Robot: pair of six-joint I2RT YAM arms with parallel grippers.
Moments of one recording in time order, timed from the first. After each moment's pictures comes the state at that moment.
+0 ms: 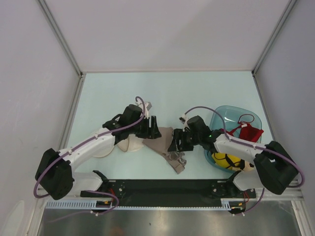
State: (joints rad) left arm -0.66 1.25 0.85 -0.36 0.22 -0.52; right arm 0.72 1.38 0.65 -0.10 -0.40 0.68
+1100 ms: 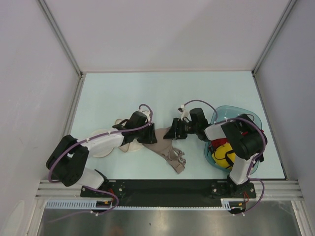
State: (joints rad) left arm -0.66 1.44 0.73 -0.19 0.15 -0.52; right arm 0.50 1.81 0.73 0.45 -0.75 0.62
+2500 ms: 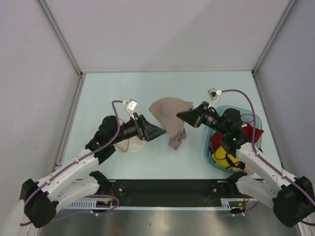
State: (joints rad) left arm -0.67 0.88 0.59 0.20 0.46 -0.82; right arm 0.48 0.98 0.62 0.46 -0.54 0.79
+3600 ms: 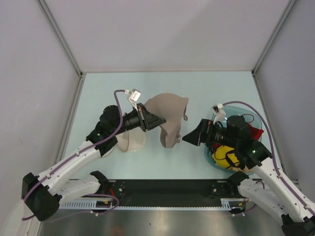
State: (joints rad) left arm -0.67 0.98 0.77 0.17 0.47 -0.72; right arm 0.55 0.71 0.76 -0.43 -0.44 0.73
